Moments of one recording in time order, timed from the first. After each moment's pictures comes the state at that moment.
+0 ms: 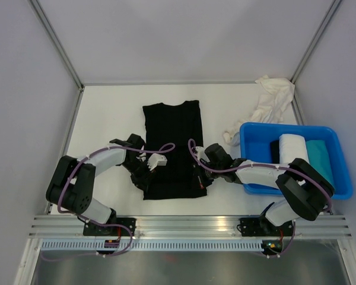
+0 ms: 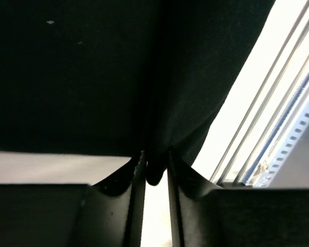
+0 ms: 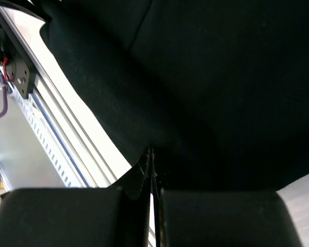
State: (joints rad) left arm -0.37 1.53 0.77 -0.84 0.58 0.70; right arm 0.76 1.49 0.61 0.03 -0.52 0.45
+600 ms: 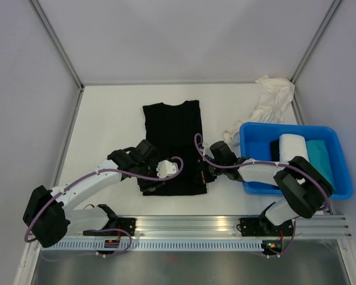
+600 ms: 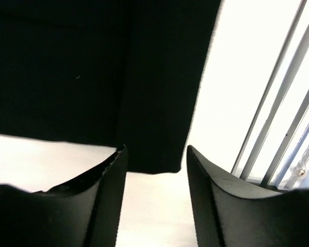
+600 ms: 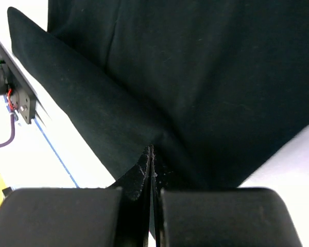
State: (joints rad) left arm -0.69 1.19 0.80 -0.82 0.28 0.61; right arm 0.68 1.51 0.58 0.10 -0.52 0.51
